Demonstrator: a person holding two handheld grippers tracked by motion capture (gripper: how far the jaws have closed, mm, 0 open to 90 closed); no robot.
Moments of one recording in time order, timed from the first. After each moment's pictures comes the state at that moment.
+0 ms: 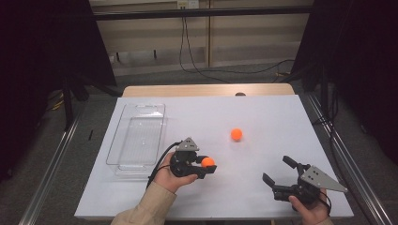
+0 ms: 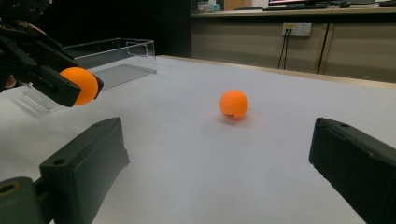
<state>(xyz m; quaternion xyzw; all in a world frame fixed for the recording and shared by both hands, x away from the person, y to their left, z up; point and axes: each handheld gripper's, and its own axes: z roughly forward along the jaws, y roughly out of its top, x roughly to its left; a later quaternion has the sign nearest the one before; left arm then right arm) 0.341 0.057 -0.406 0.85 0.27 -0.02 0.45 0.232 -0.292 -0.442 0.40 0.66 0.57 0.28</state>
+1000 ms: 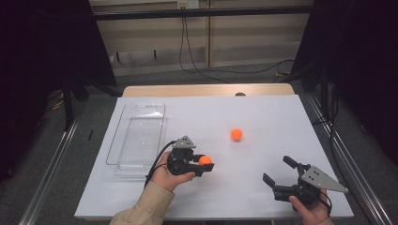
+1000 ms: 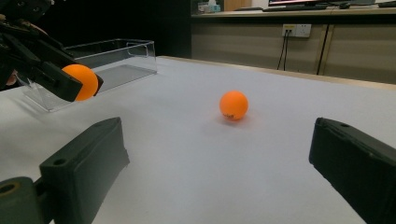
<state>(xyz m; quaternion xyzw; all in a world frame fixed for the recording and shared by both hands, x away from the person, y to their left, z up) 0.346 0.064 -0.404 0.84 0.29 -0.03 0.45 0.231 -0.292 -0.441 0.40 0.66 0.57 0.28</state>
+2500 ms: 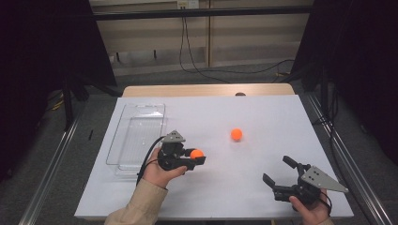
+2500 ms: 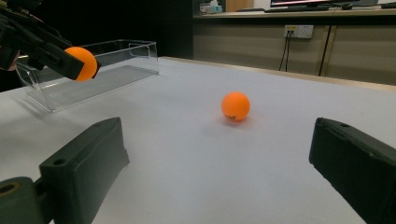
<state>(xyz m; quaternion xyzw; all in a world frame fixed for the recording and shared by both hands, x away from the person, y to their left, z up) 0.353 0.086 -0.391 0.83 0.32 -0.01 0.46 0.231 -0.292 -0.441 0.40 0.66 0.57 0.28</state>
